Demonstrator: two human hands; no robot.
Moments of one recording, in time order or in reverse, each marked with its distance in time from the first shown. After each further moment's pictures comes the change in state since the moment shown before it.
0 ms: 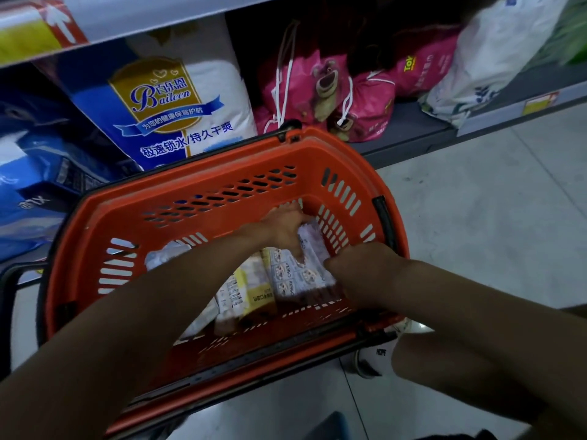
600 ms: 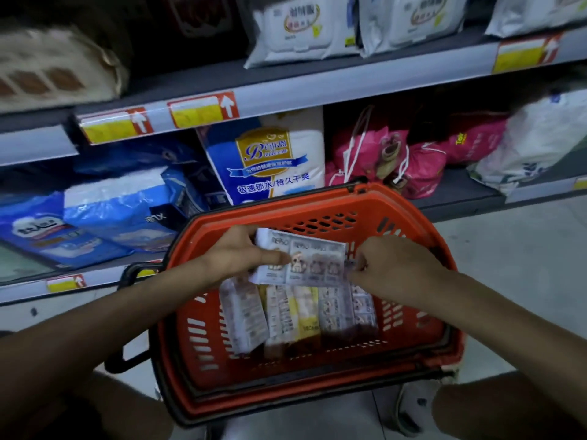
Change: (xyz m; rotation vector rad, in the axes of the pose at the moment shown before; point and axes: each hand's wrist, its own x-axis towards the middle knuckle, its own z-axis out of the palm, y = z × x) left_hand -0.228 -0.059 -0.064 -0.919 0.456 -0.301; right_hand -0.015 -0.040 -0.093 0.392 0.276 0.219
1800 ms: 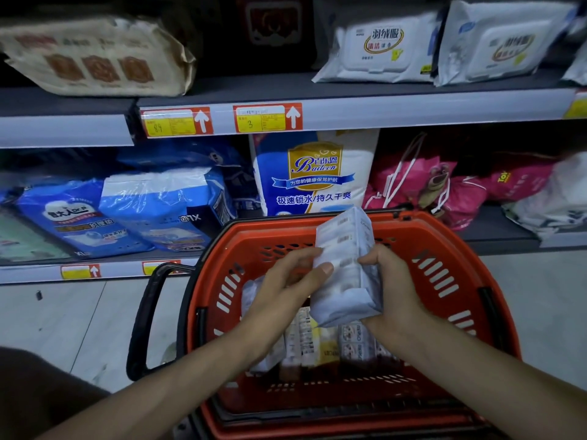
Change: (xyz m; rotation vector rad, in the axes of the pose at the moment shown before) left_hand -0.065 0.001 0.028 -0.581 0.128 0.189; right_hand 0.037 -0.074 0.044 2.003 -0.108 0.185
